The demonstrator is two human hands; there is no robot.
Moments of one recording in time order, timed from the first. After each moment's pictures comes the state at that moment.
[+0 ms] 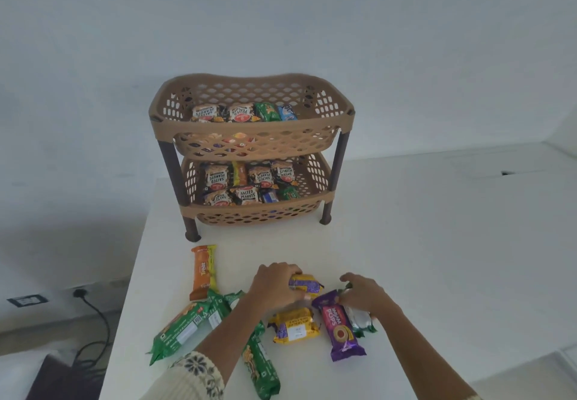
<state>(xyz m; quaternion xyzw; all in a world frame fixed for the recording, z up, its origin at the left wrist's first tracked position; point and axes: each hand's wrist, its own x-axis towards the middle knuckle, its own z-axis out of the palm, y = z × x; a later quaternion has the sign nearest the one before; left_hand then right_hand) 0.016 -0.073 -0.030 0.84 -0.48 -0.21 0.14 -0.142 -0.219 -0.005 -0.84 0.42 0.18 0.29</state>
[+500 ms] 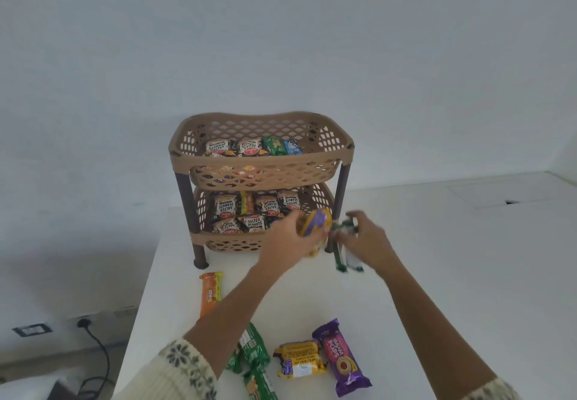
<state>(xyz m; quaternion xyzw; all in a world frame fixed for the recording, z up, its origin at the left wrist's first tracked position) 0.031 -0.101 0.102 0.81 -0.40 -0.07 0.43 -0.092 -0.232 0.125 -0.85 0.38 -0.15 0.34</state>
